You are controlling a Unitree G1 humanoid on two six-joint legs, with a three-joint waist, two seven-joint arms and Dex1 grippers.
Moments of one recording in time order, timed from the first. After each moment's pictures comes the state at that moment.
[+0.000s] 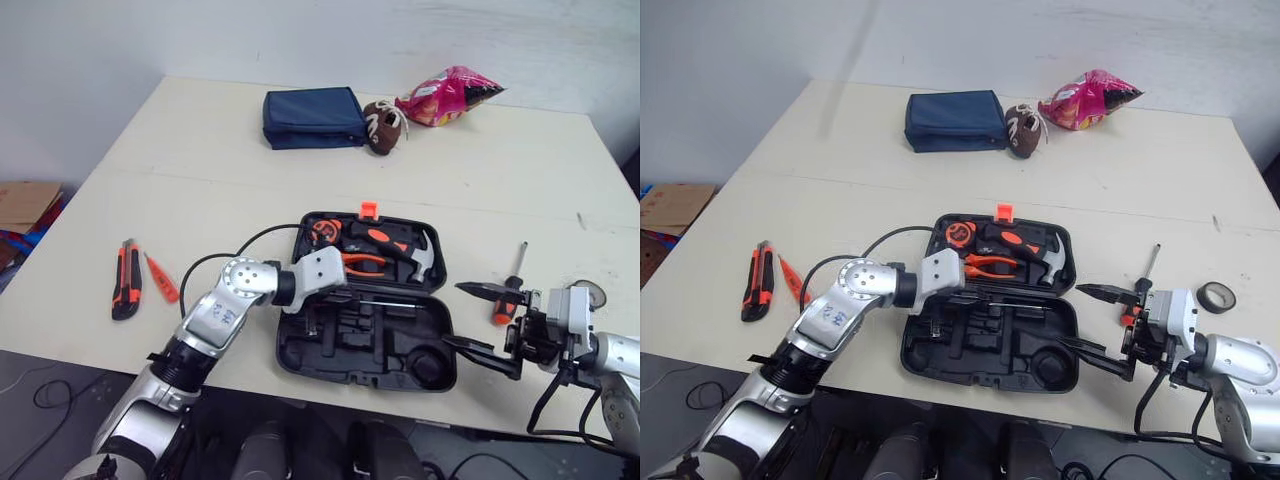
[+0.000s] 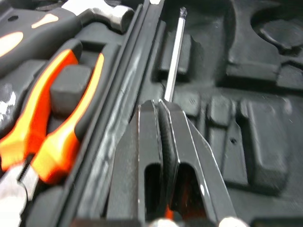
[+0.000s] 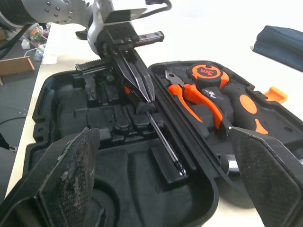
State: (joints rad) left arm -0.62 0.40 -0.42 -0.06 -0.05 0.45 -0.91; right arm 0.09 -0.73 -0.28 -0.19 0.62 -0.01 1.22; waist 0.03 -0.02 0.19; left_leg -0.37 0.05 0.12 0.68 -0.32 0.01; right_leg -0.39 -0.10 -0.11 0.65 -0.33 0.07
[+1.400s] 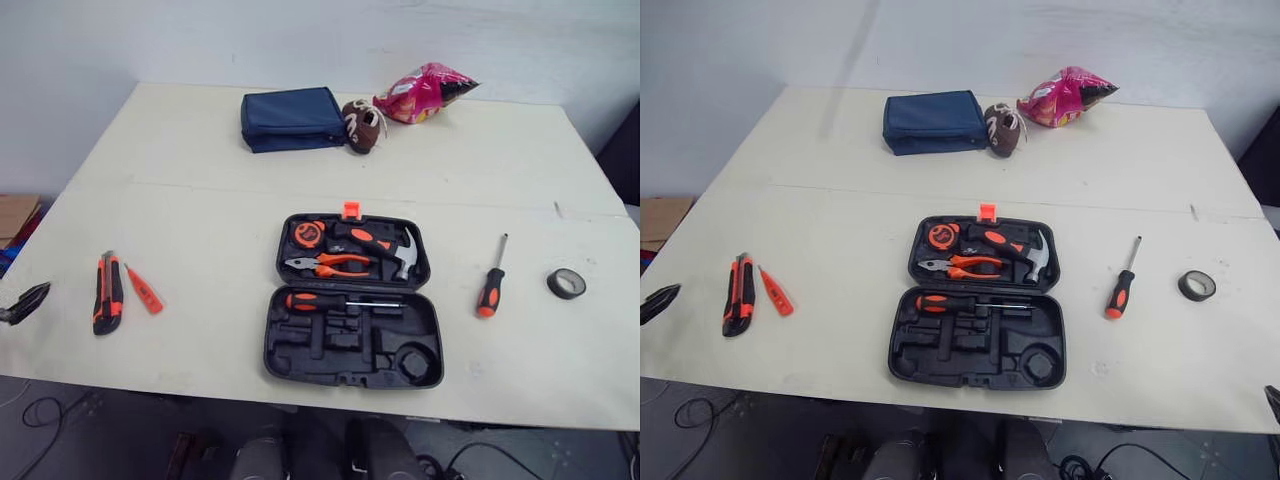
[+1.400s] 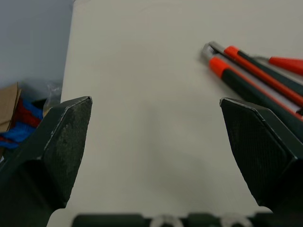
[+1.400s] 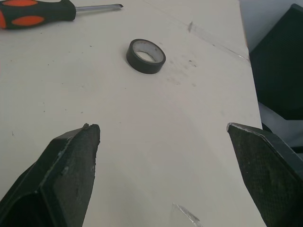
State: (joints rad) left arm -0.16 1.04 0.63 0.84 -0.27 -0.11 -0.85; right arm 0.56 -0.66 -0.92 0.28 0.50 -0.33 1.01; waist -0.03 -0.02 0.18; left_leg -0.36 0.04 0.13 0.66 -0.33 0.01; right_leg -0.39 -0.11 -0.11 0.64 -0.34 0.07
